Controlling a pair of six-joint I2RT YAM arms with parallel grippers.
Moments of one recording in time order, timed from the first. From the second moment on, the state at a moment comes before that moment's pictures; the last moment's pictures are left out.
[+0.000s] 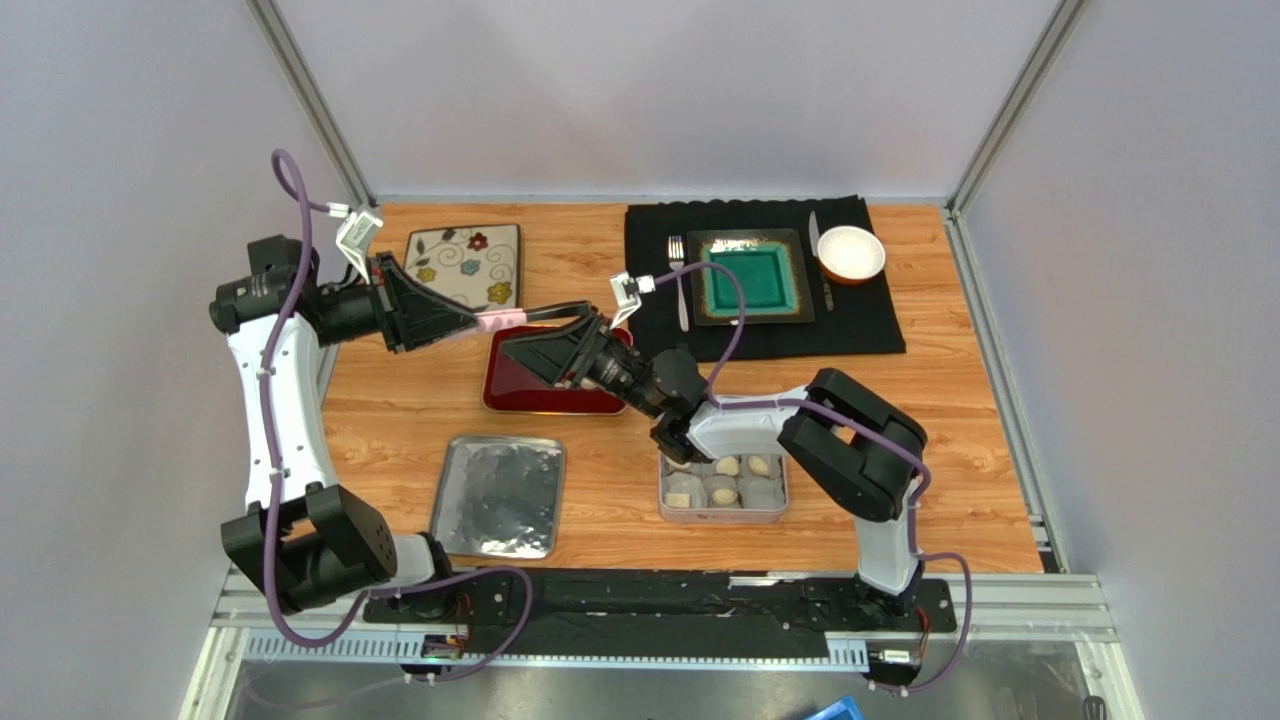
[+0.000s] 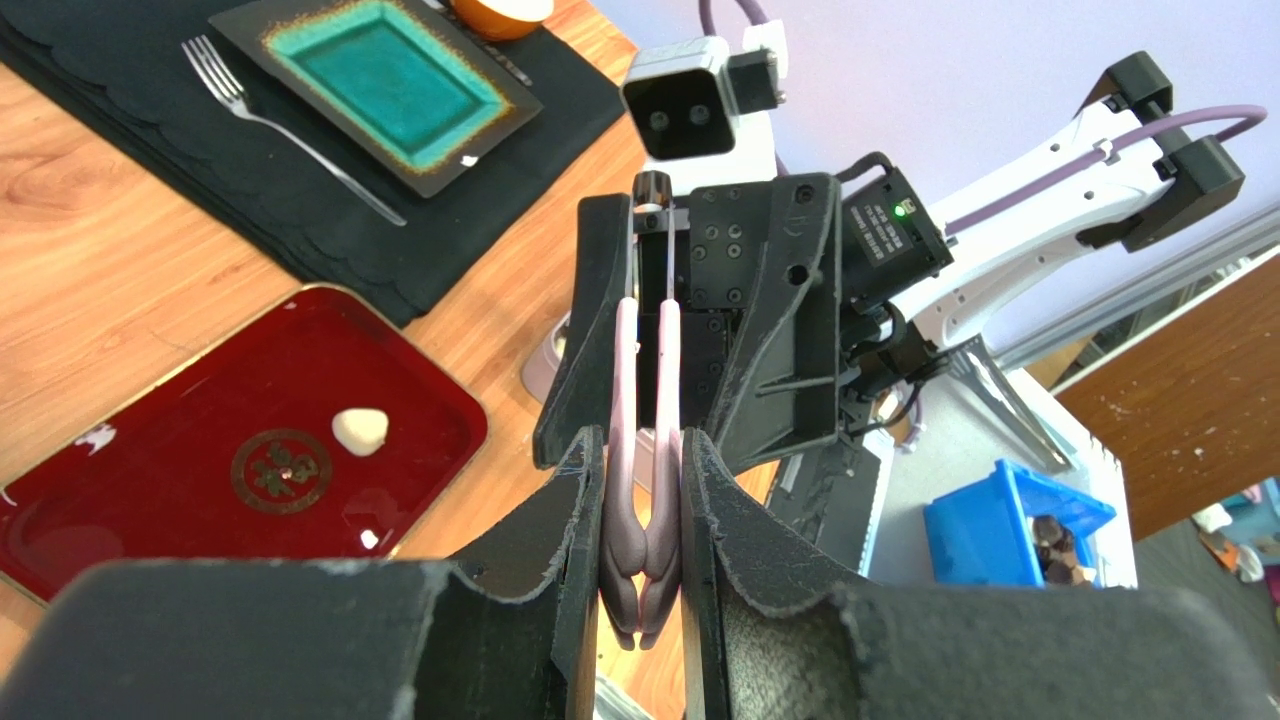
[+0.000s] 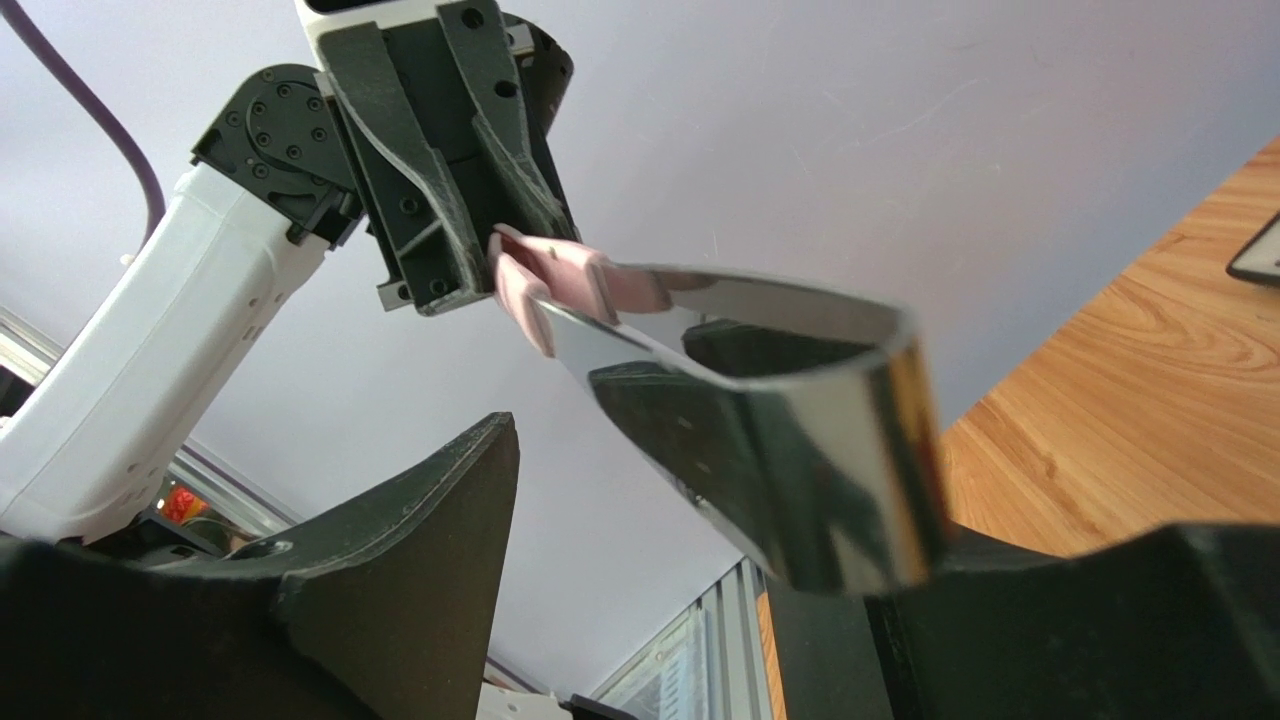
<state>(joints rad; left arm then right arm) 0.38 1.33 1.43 -1.35 1.47 0.71 0.98 1.93 1.03 1.34 -0.14 1.06</state>
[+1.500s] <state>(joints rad) 0.39 1.32 1.29 -1.37 1.54 0.63 0.95 1.86 1.04 1.33 -0.10 1.04</state>
